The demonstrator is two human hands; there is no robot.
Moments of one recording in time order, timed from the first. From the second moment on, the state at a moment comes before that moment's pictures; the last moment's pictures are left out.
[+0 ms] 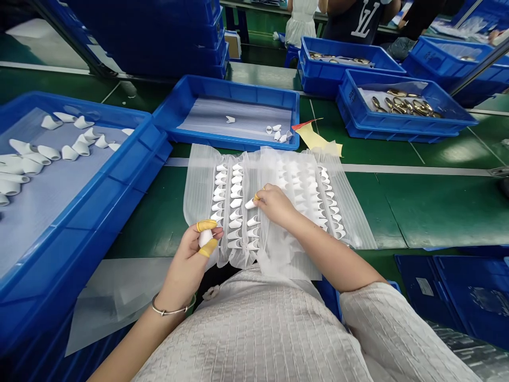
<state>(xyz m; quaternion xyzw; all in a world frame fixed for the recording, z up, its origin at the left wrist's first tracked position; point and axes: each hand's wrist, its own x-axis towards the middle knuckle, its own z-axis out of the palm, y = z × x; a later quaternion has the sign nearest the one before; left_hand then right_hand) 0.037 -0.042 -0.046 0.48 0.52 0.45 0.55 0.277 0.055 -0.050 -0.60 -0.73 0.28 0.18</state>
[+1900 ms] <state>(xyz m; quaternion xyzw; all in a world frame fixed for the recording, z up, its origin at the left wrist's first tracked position) 0.050 -0.049 -0.038 0.61 0.50 0.32 0.52 0.240 -0.017 -0.014 -0.47 -0.44 0.68 0.34</state>
